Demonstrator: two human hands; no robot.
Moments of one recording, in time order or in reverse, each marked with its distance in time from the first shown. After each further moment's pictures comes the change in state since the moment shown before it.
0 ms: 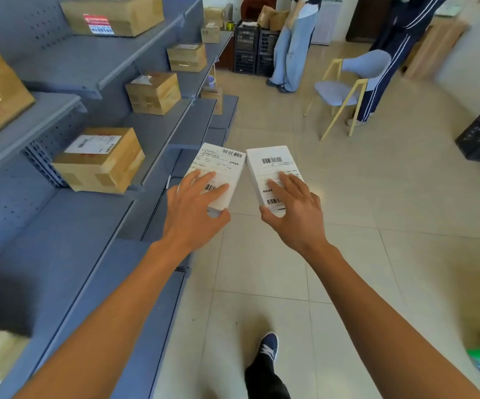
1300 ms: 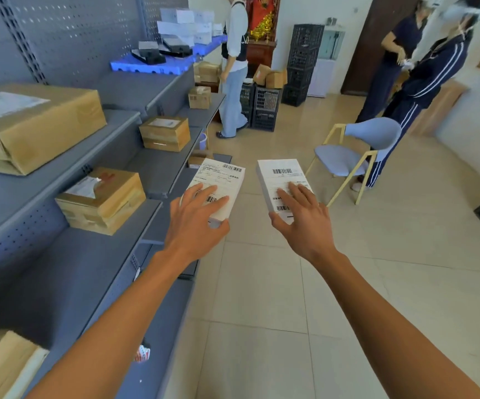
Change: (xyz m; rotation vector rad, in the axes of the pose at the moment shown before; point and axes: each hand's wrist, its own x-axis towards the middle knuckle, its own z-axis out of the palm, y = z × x) left_hand 0.572 -0.109 0.133 0.007 0.065 0.029; right_hand 0.554 0.203 0.106 -0.126 0.023 -0.010
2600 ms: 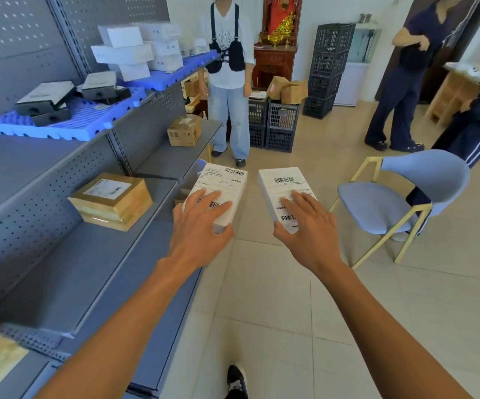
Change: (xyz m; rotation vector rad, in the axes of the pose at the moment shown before) left_hand 0.523 -0.034 0.232 0.096 0.000 -0.083; right_hand 0.490 0.266 0.153 0.094 -0.084 0.016
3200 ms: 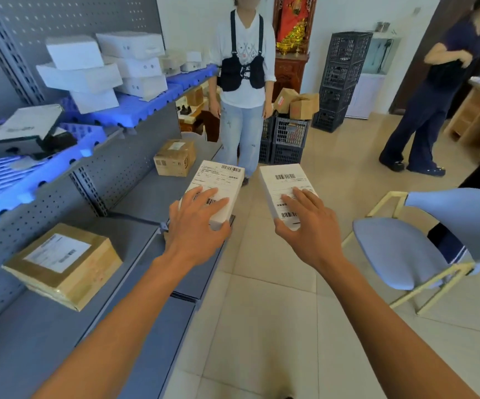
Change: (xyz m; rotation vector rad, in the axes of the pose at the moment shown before) left_hand 0.276 -0.066 0.083 -0.022 0.097 -0.018; right_hand 0.292 0.071 0.075 0.038 0.059 -0.091
